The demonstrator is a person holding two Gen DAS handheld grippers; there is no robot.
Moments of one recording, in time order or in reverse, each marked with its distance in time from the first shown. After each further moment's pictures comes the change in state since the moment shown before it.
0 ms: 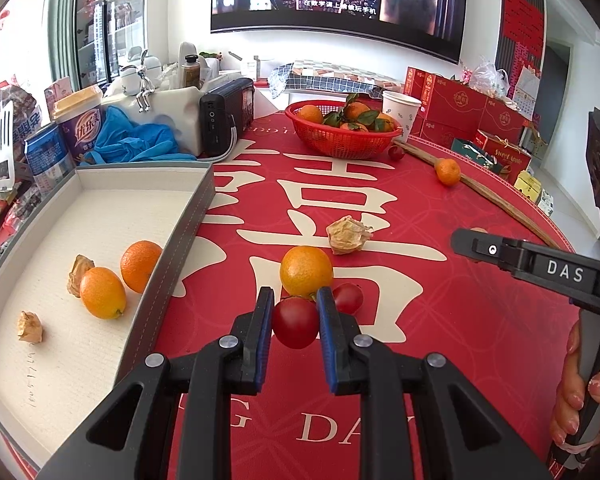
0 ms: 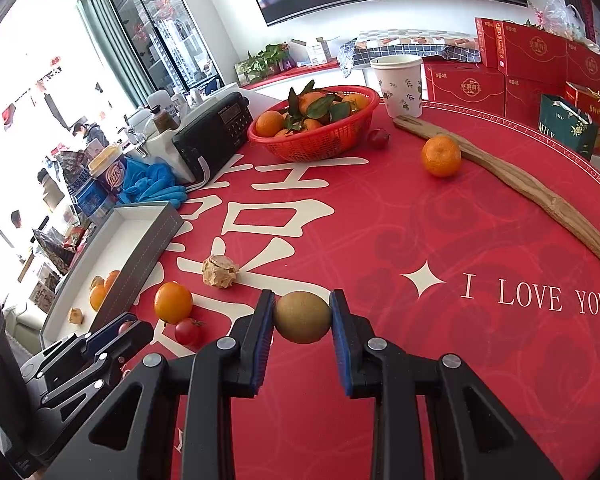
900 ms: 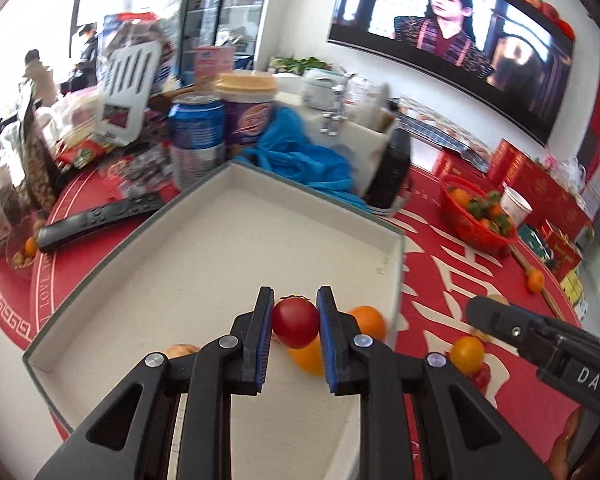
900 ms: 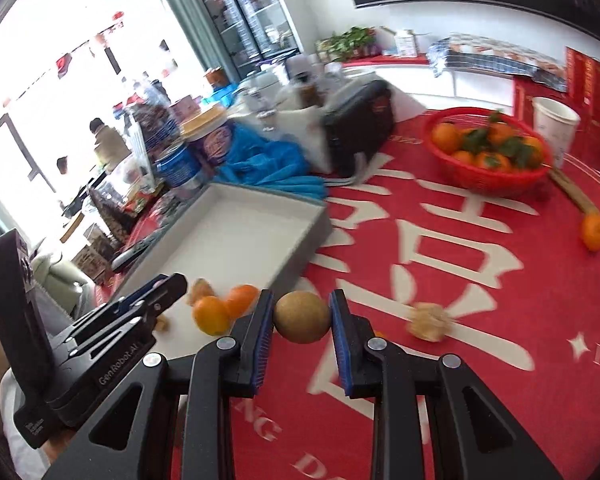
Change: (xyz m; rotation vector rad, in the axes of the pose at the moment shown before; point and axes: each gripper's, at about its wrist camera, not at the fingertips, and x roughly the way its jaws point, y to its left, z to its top) left arm -0.029 0.153 0.022 -0.350 -0.046 0.171; right arm 0.041 0.154 0.025 -0.195 0.092 0.181
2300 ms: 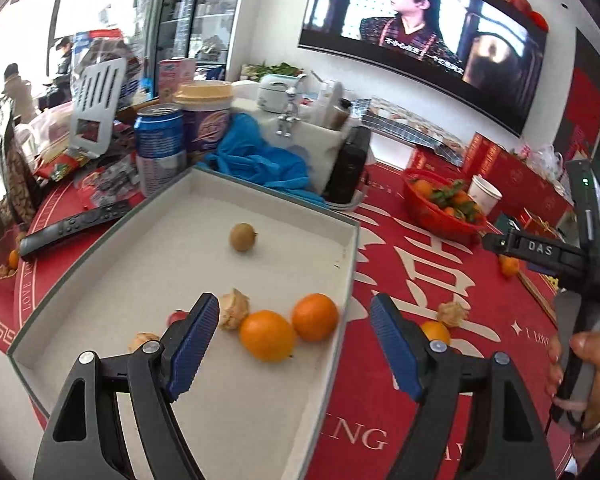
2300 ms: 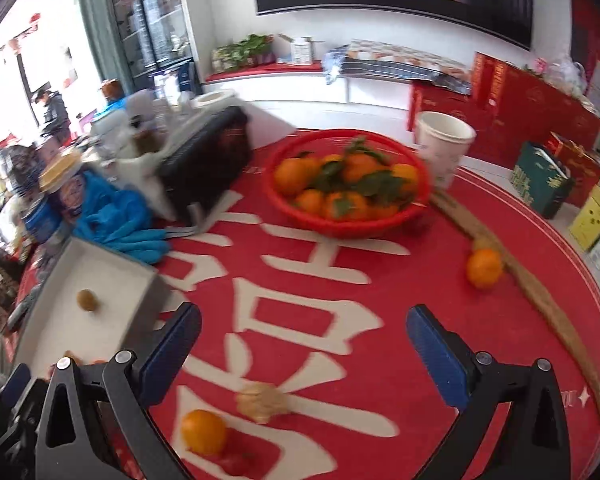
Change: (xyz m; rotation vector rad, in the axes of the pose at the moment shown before) left arm -0.015 -0.038 -0.016 0.098 -0.029 -0.092; right arm -0.006 -0.096 0.044 0.130 -0.034 -0.448
